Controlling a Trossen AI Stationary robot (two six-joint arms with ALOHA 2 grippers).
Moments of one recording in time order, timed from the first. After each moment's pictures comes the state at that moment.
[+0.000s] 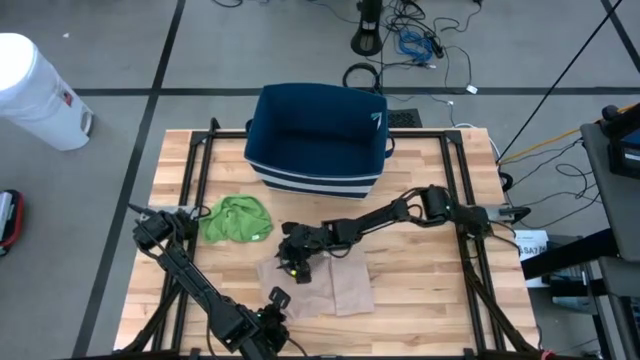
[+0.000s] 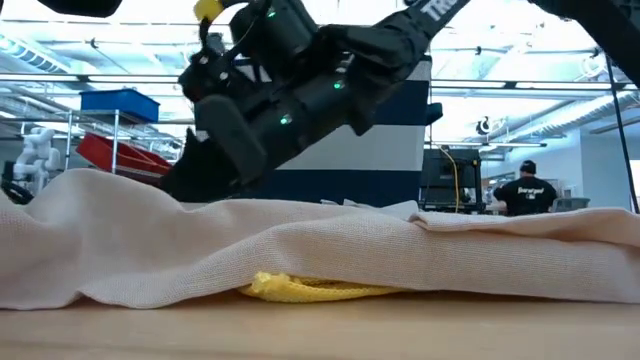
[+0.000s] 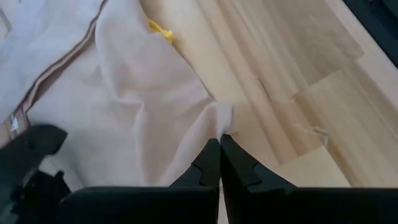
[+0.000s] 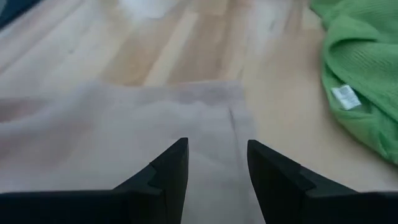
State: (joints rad) left arm -0.84 1.98 1.41 -0.73 -0.45 -0.16; right arm 0.12 2.32 1.49 0.18 -0.14 -0.05
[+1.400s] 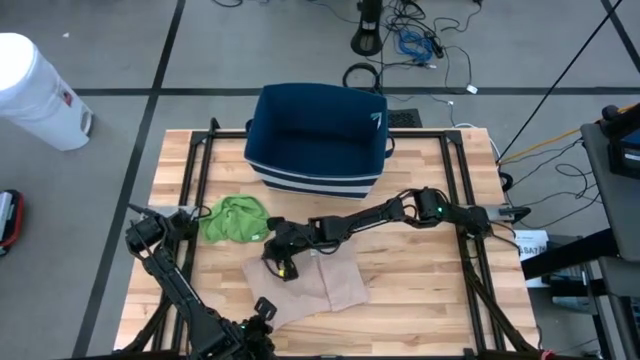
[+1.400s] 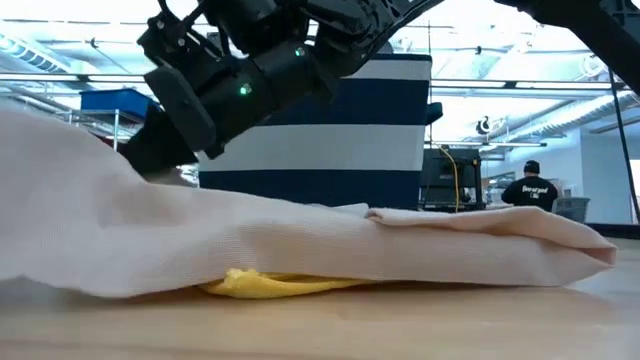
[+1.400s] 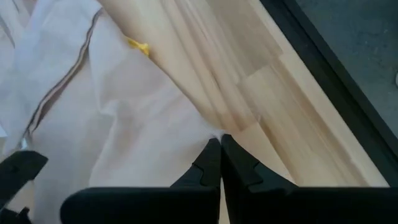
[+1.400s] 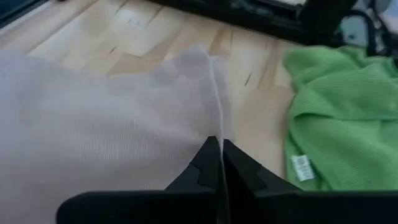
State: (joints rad) left arm -0.95 1.96 1.51 -0.88 -0.44 -0.28; right arm 0.11 2.38 1.73 0.03 -0.07 -0.19
